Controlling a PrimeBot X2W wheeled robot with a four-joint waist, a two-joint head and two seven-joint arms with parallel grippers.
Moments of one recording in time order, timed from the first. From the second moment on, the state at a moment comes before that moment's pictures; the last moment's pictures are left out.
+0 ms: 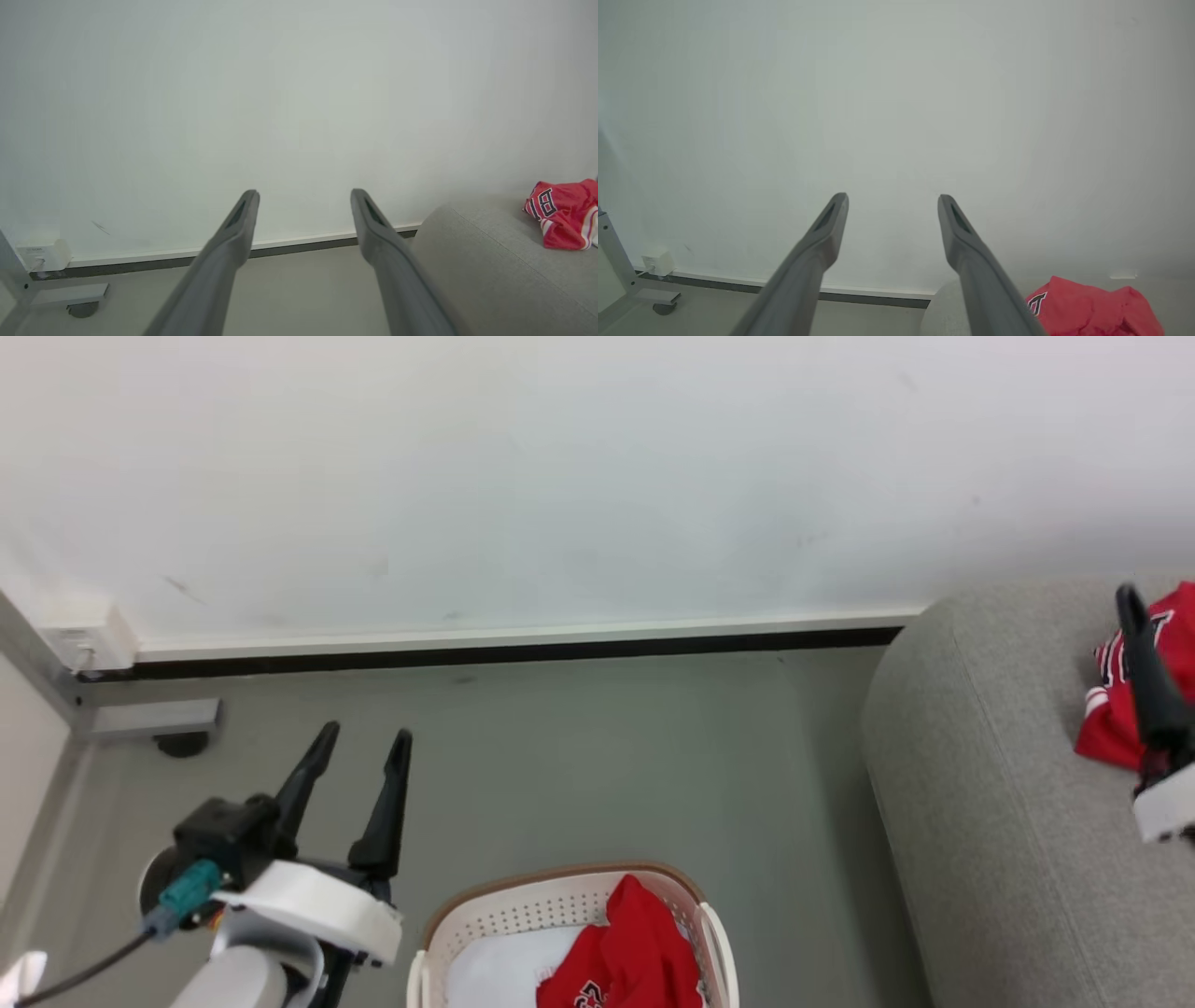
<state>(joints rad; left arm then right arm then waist) -0.31 0.39 -0.43 0.18 -0.54 0.08 -0.26 -0.45 -0.45 0.14 0.21 0.62 0.13 -0.02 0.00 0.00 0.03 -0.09</state>
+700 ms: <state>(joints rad) -0.06 0.18 -0.12 0.17 -0.35 -0.01 -0.26 -0.05 -0.11 0.11 0.23 0.37 0.13 -0.25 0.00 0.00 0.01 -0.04</state>
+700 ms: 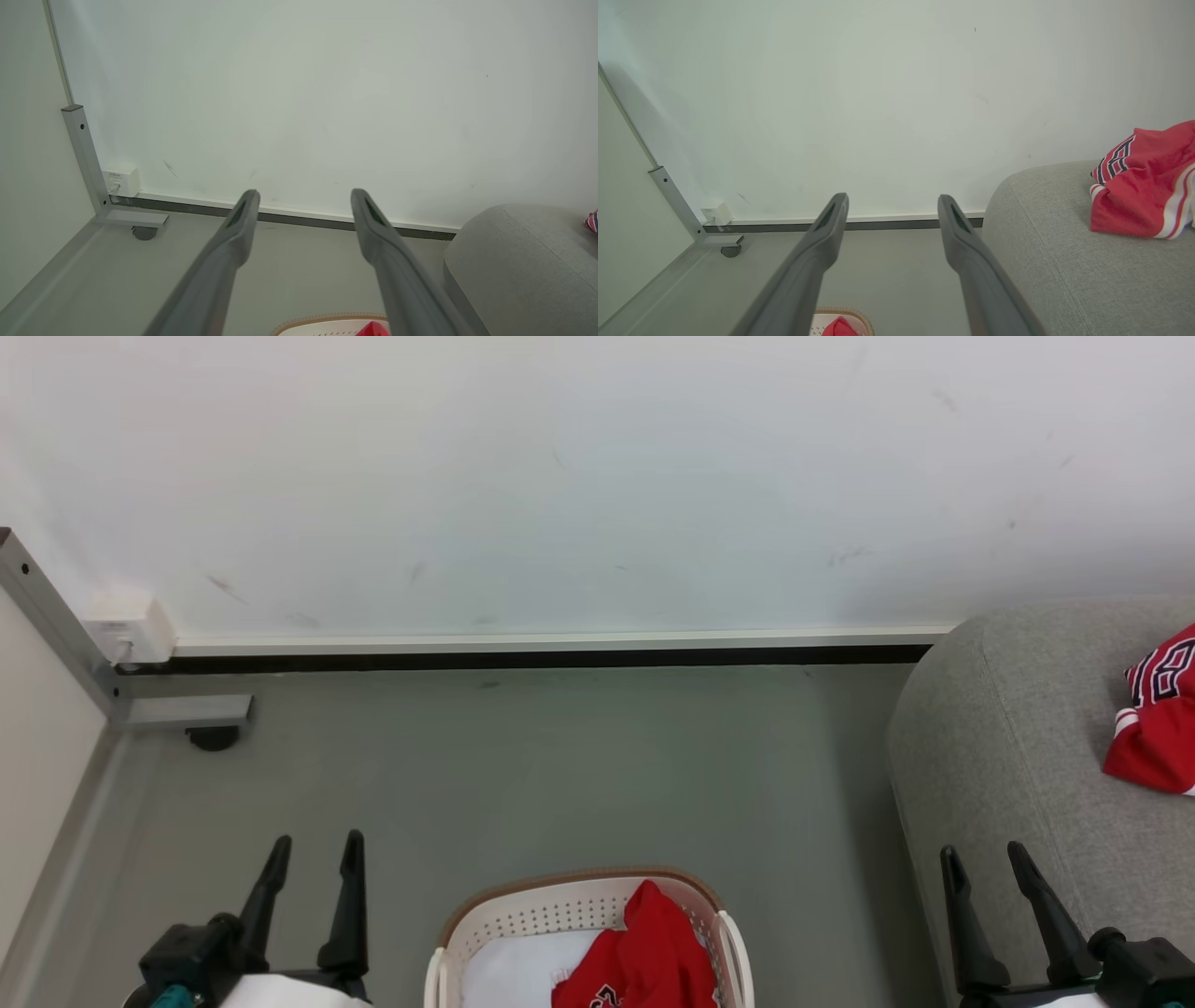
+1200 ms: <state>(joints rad) -0.06 0.10 -0.02 0.22 -0.25 -0.10 -0.26 -0.07 -0.09 0.11 0.23 0.36 0.13 -0.26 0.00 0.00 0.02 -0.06</state>
